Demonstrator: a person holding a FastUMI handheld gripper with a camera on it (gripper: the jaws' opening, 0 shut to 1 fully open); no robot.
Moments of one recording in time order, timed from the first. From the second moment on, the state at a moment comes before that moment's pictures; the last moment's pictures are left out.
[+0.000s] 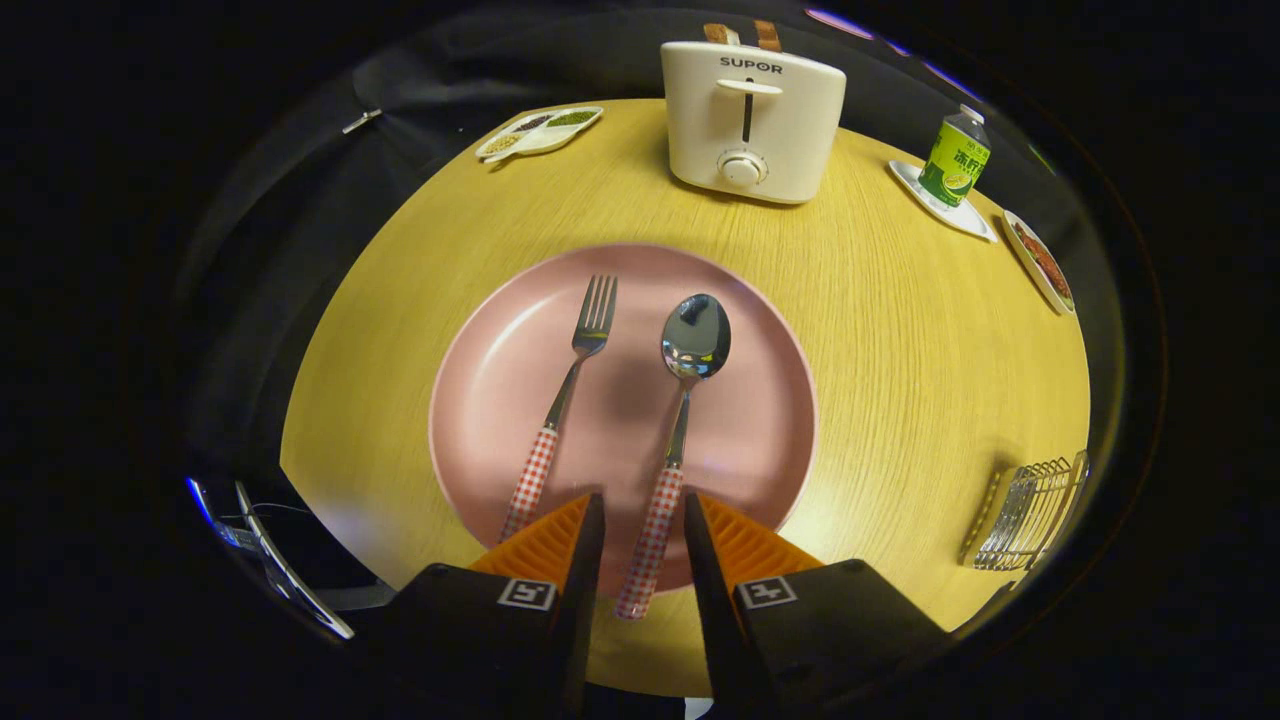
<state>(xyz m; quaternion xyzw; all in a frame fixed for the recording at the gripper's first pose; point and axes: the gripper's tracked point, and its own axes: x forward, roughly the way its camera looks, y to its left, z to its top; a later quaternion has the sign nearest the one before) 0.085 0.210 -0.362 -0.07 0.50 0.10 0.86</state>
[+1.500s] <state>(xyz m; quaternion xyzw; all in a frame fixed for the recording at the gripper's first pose) -0.016 -0.017 -0.219 -0.04 0.55 0.13 0.82</state>
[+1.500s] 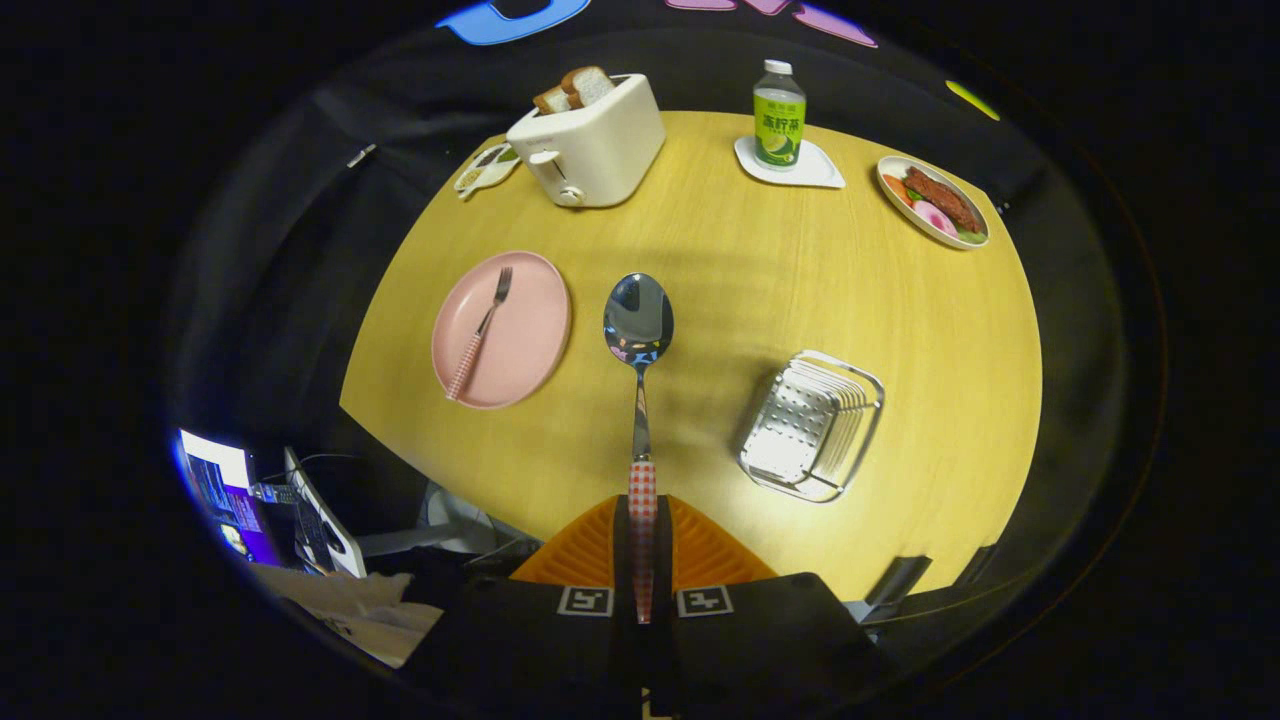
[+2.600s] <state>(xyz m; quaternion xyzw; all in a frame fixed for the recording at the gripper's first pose) -0.017 -0.123 -0.239 -0.16 0.76 0.11 0.61</state>
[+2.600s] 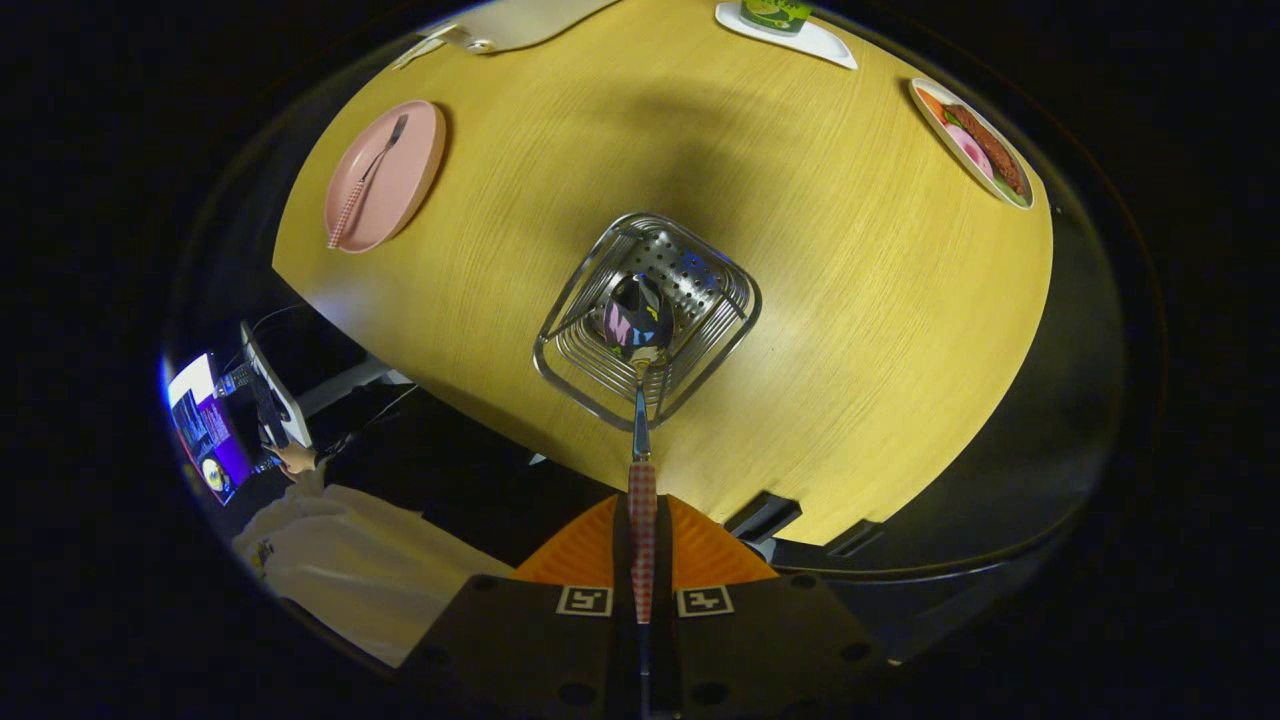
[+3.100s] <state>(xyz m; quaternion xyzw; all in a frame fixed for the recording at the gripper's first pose) 0.016 -0.104 -0.240 -0.11 0.75 0.11 0.64</state>
